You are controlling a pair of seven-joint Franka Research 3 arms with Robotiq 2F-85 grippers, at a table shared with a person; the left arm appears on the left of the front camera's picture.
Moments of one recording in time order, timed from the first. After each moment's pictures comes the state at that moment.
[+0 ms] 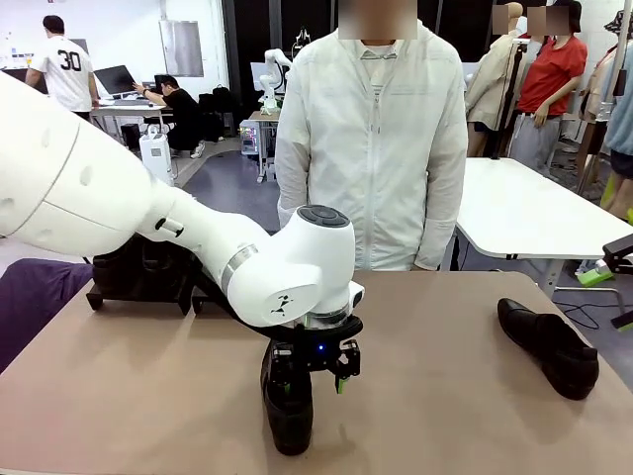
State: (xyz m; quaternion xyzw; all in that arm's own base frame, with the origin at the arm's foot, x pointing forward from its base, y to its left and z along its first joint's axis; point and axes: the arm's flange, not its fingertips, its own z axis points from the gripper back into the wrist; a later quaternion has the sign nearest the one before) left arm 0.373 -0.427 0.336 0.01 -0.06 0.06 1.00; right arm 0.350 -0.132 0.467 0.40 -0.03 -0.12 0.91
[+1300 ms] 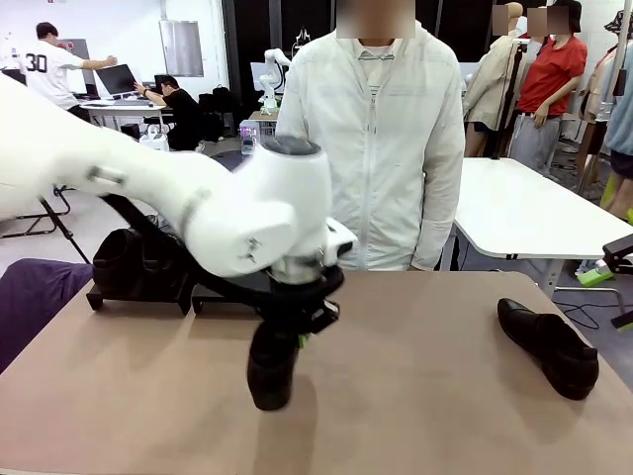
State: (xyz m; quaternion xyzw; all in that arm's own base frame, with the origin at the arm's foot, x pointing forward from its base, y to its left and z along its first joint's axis) left arm 0.360 -0.388 0.449 0.00 -0.13 -0.10 0.99; right arm 0.350 -0.132 0.467 0.40 -0.03 -0.12 0.91
